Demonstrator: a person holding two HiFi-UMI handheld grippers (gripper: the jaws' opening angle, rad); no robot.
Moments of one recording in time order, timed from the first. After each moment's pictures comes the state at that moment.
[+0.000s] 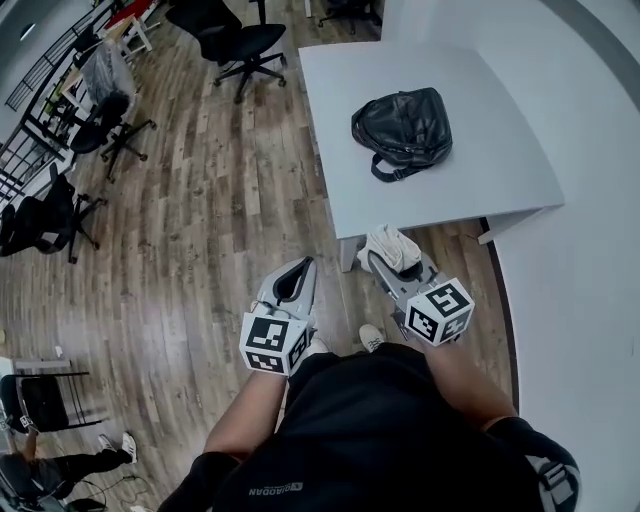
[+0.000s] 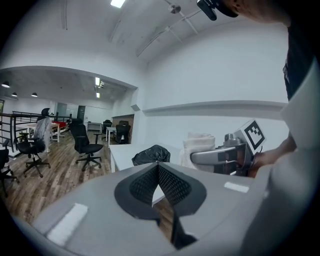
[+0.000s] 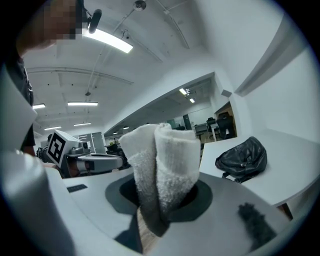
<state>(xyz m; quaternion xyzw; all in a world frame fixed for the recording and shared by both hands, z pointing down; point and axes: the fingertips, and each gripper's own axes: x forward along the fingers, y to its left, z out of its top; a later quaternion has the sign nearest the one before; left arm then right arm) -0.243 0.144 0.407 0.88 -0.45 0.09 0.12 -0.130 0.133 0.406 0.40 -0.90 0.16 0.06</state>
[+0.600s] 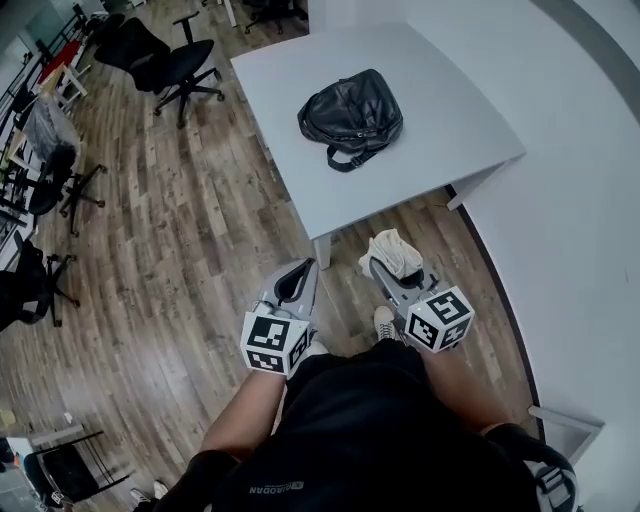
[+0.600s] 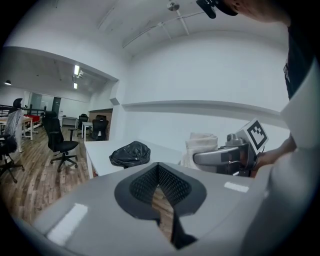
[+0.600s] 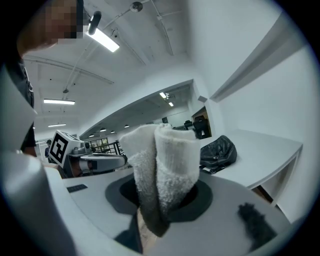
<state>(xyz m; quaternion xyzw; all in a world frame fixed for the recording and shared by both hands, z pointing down) -0.204 0.143 0.418 0.93 -0.33 0.10 0.12 -0.093 0.169 0.414 0.52 -0.84 0.17 0.06</state>
